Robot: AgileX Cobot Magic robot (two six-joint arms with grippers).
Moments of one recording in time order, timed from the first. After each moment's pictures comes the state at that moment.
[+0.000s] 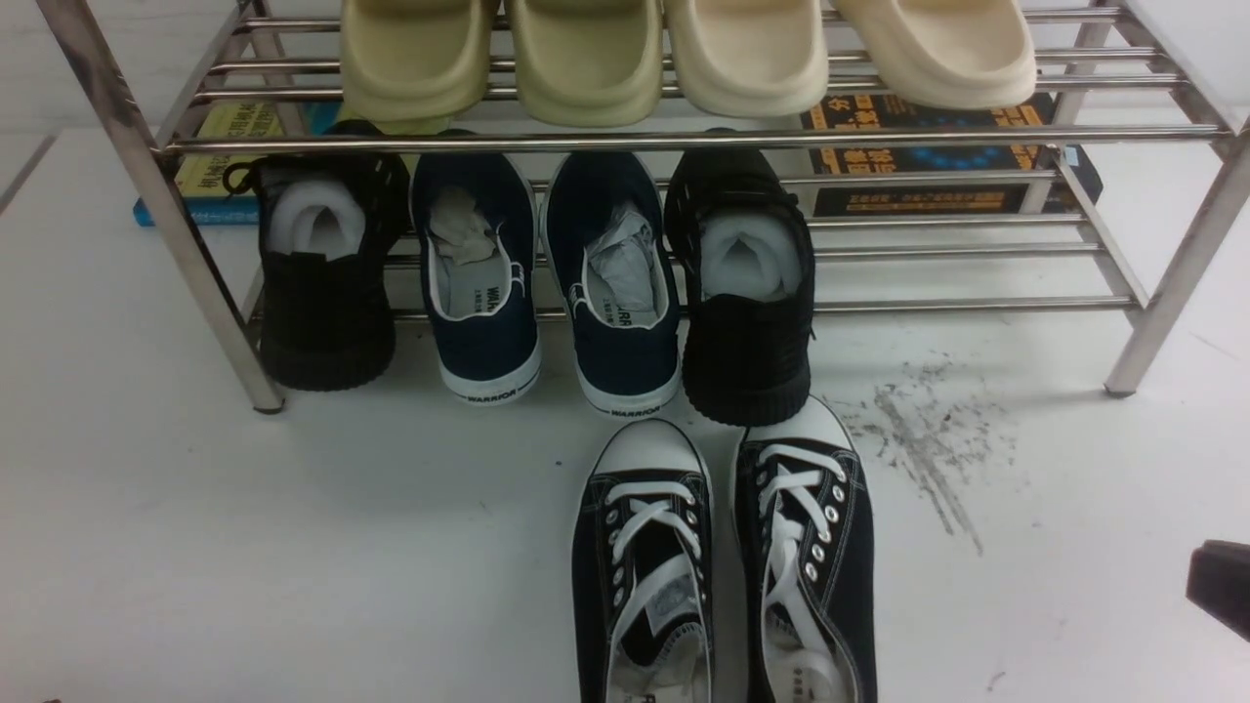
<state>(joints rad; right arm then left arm) 0.78 0.43 -0.41 -0.25 0.42 0.58 0.01 -0.01 0.00 0.13 0.45 -0.37</state>
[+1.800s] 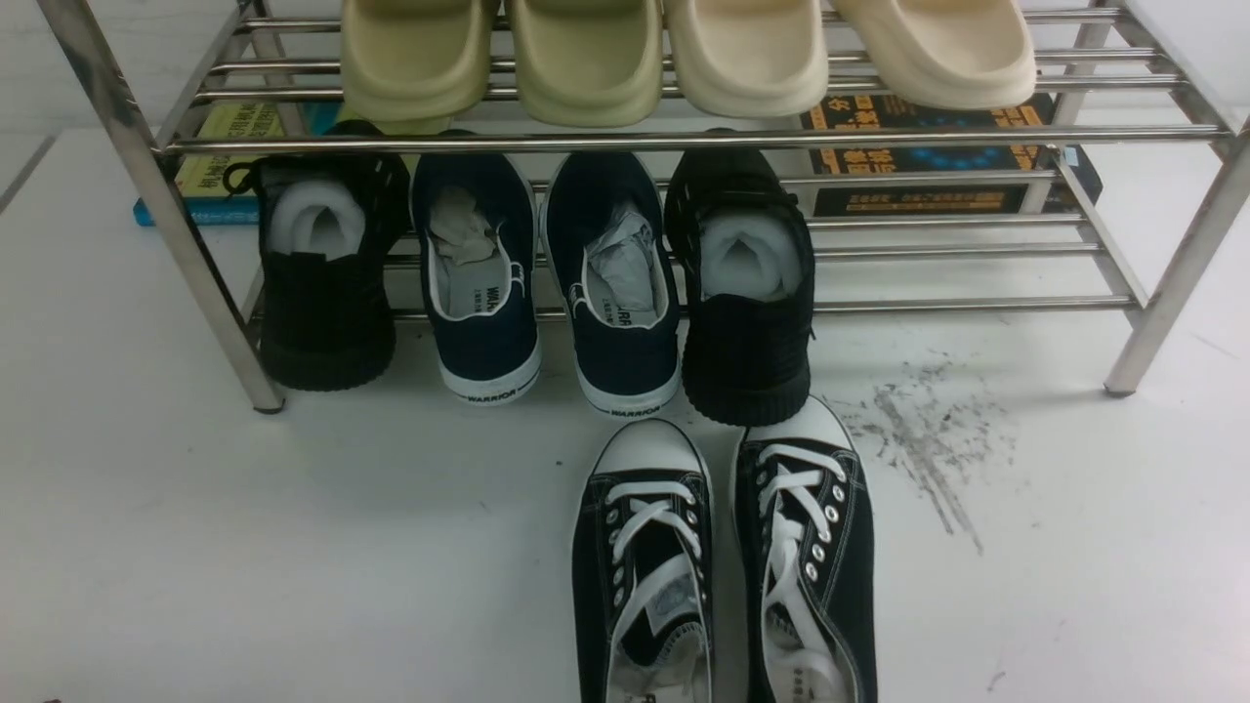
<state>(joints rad) 0.06 -0.01 0.00 0.15 0.40 -0.12 0.01 -0.01 0.00 0.13 0.45 -0.37</state>
